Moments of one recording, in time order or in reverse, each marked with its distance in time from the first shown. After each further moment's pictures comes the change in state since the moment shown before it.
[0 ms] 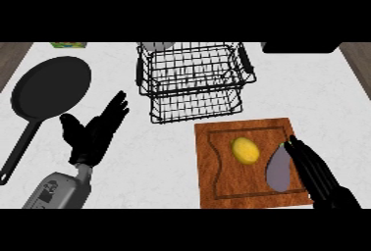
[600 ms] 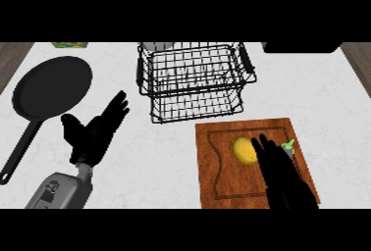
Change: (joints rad) left arm 0.009 -0.040 0.047 0.009 -0.052 -0.046 0.004; right arm -0.120 0.197 0.161 0.124 0.290 0.160 0.297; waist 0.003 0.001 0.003
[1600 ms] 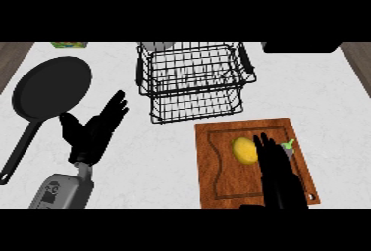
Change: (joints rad) left arm 0.016 -0.084 0.108 -0.011 -0.099 -0.087 0.042; right arm 0.021 0.068 -0.083 0.250 0.084 -0.161 -0.114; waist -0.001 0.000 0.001
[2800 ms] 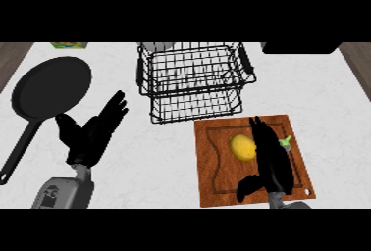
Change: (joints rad) left arm 0.023 -0.073 0.079 -0.051 -0.076 -0.078 0.050; right arm -0.184 0.112 -0.213 0.360 -0.115 -0.061 -0.220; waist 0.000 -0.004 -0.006
